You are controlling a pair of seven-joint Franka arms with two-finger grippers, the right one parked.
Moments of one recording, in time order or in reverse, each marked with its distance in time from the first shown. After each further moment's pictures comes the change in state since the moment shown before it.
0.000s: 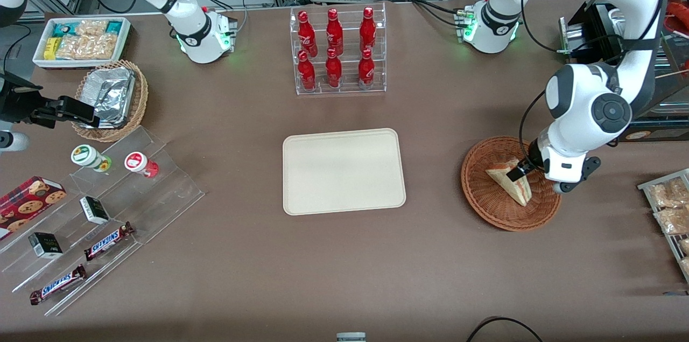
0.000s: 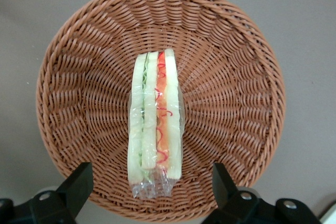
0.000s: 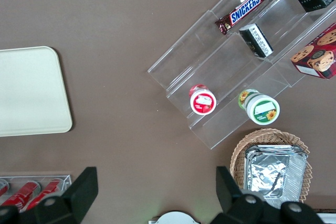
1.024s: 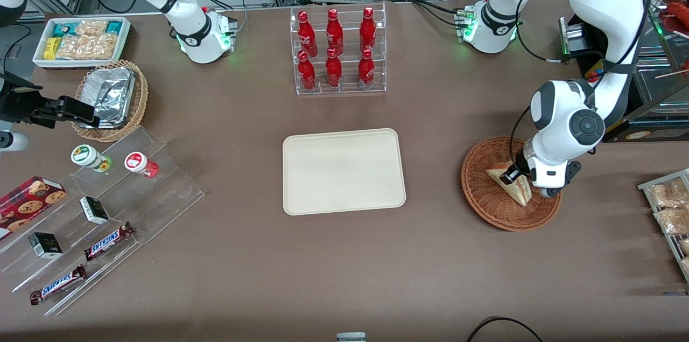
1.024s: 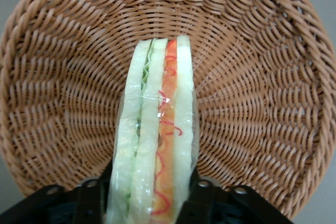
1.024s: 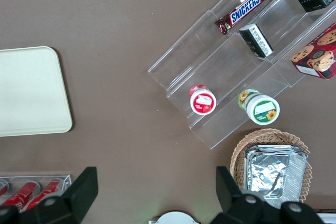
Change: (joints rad) arm 0.000 0.095 0.000 -0.031 0.015 0.096 -0.064
